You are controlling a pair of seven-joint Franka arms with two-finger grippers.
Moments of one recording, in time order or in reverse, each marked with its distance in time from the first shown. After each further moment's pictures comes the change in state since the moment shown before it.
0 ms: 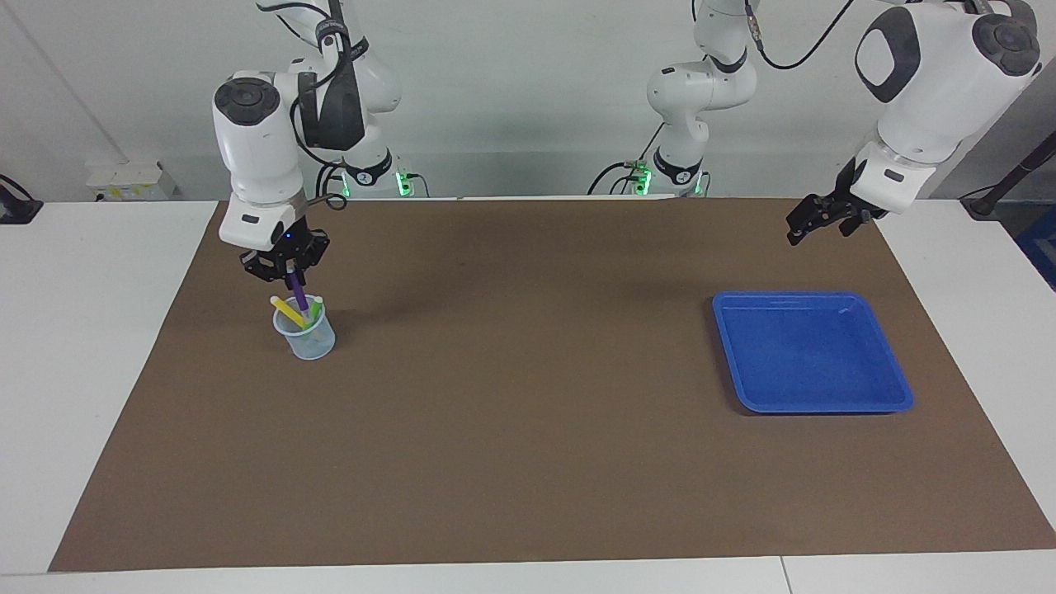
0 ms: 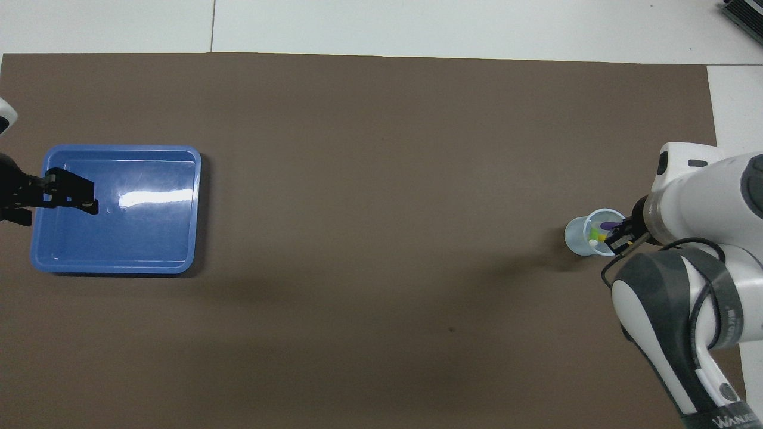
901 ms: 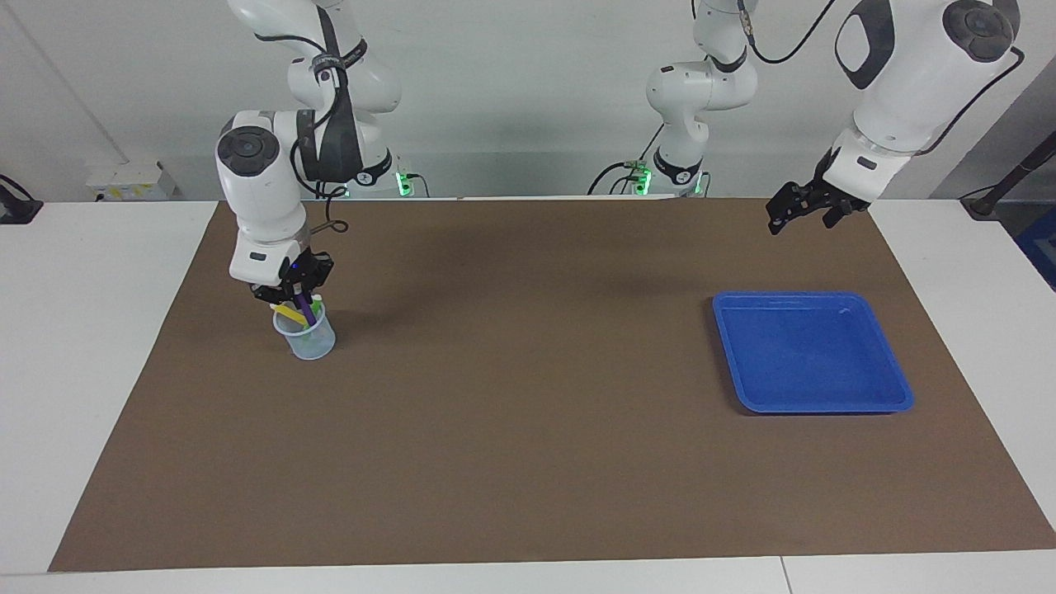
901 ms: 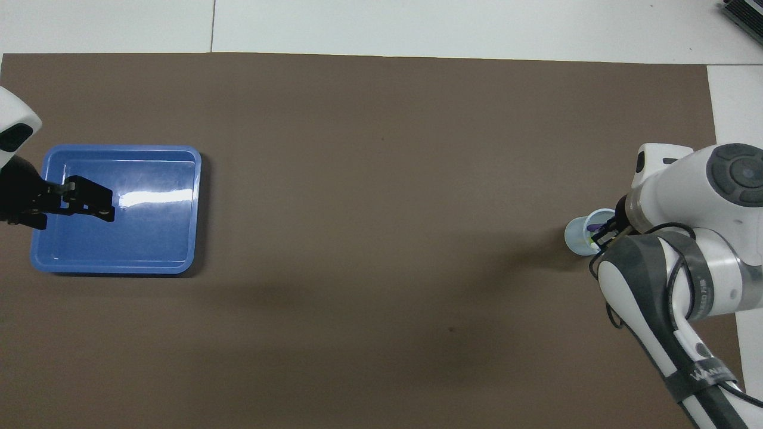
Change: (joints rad) left arm -0.064 -0.021 0.012 -0.002 -0.001 -0.023 0.001; right arm -0.010 0.098 0.000 -0.001 0.000 0.050 -0.011
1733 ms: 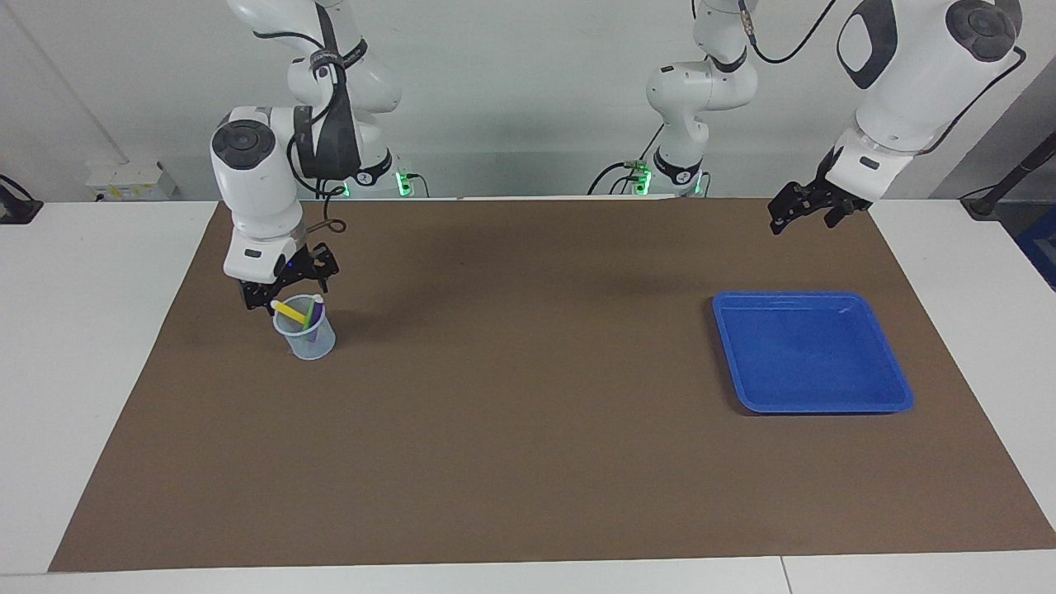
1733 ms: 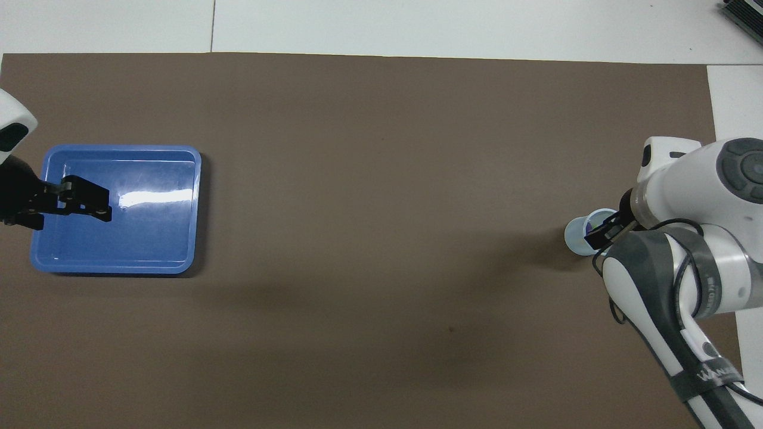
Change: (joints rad) left arm 0.000 -0.001 0.007 0.000 0.000 -0.001 0.000; right arm -0.002 0.000 -0.001 0.036 0.000 -0.015 0.000
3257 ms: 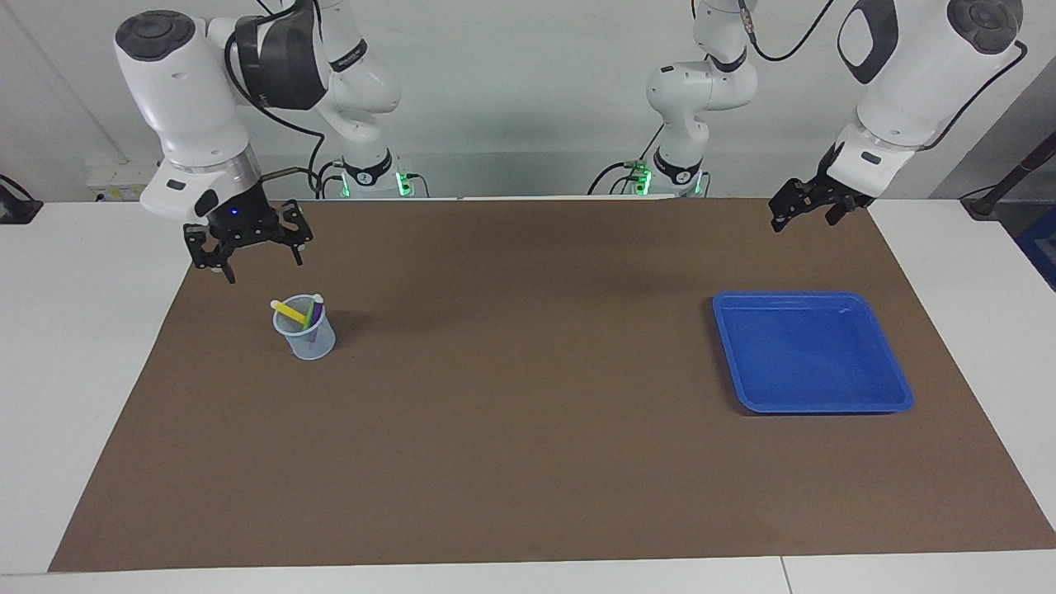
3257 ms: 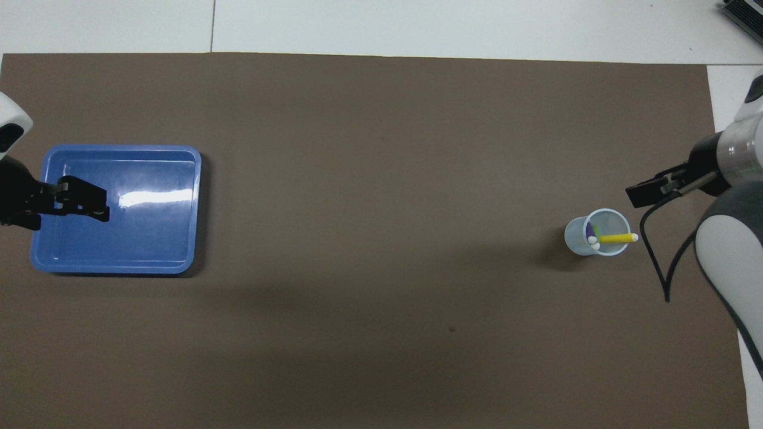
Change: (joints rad) left arm 0.000 -0.009 0.000 0.000 0.000 0.000 0.000; right arm -0.011 0.003 -0.008 0.349 0.115 -0.254 0.120
